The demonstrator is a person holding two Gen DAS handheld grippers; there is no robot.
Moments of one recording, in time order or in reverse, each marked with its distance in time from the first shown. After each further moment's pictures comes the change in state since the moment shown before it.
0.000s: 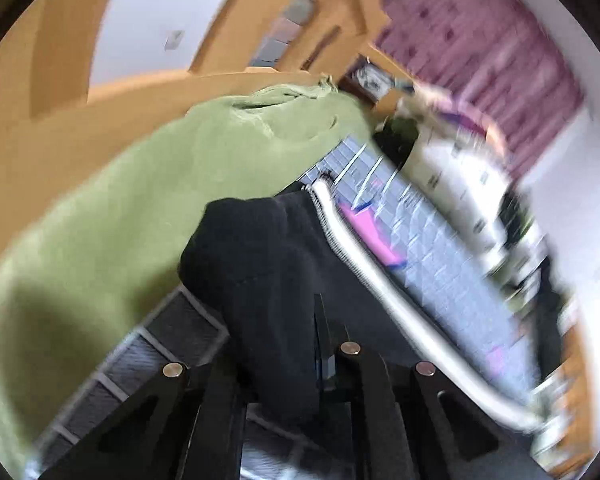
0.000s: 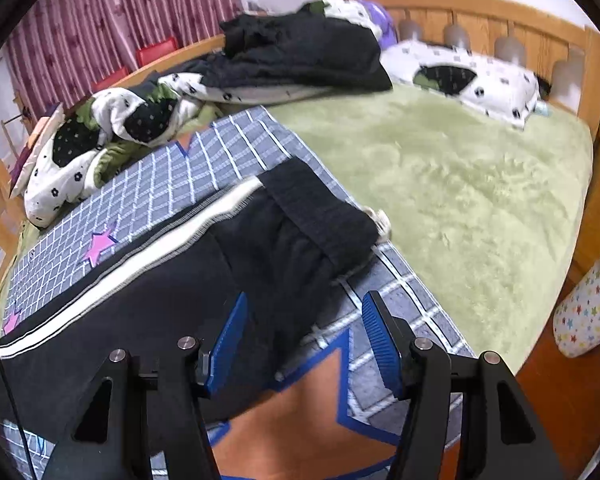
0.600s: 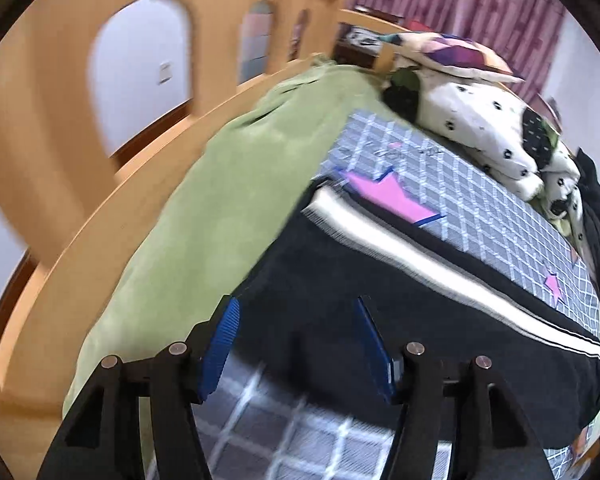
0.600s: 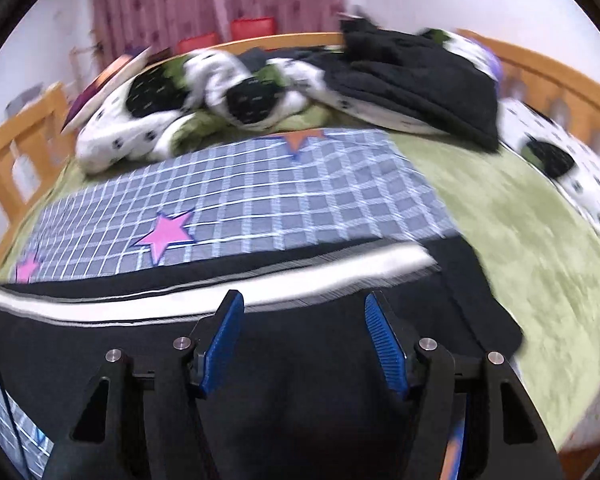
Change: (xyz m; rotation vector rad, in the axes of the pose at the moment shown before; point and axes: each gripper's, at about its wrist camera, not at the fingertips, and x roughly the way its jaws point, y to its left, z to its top) left arm -0.043 -0.035 0.032 0.255 0.079 0.183; right arm 0.045 0.145 0.047 -0.336 0.003 0.148
